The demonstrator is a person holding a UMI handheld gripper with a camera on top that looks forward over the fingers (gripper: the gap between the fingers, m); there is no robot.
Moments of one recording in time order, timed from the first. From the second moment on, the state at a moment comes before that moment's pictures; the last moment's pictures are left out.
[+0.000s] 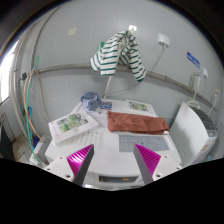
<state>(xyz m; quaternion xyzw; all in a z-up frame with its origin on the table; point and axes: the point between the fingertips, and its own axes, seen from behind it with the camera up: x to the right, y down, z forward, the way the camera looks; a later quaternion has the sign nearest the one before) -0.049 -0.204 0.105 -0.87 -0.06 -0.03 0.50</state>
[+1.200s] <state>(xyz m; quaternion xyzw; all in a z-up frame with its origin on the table) 0.186 0.032 0.058 -0.88 0.08 0.04 0.46</state>
